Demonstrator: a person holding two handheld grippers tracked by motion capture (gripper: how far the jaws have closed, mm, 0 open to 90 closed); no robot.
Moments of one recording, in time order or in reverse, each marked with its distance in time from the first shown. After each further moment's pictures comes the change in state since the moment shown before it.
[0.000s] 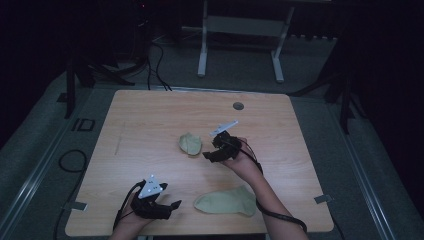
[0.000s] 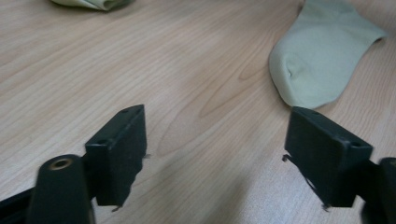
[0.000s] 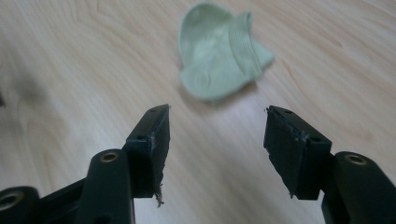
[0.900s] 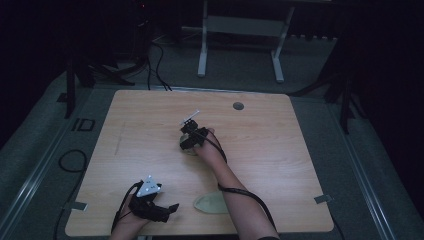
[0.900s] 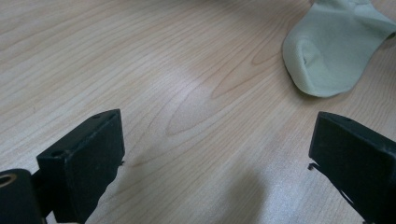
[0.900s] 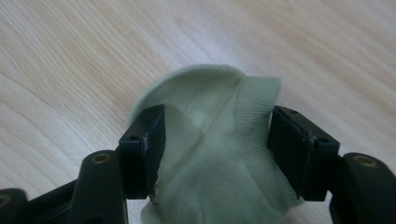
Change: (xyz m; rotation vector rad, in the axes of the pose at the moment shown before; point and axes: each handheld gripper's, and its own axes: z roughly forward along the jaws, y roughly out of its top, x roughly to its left) left arm 0.006 -0.008 0.002 0.027 0.003 -0.057; right arm 0.005 0.059 0.112 0.156 -0.125 0.068
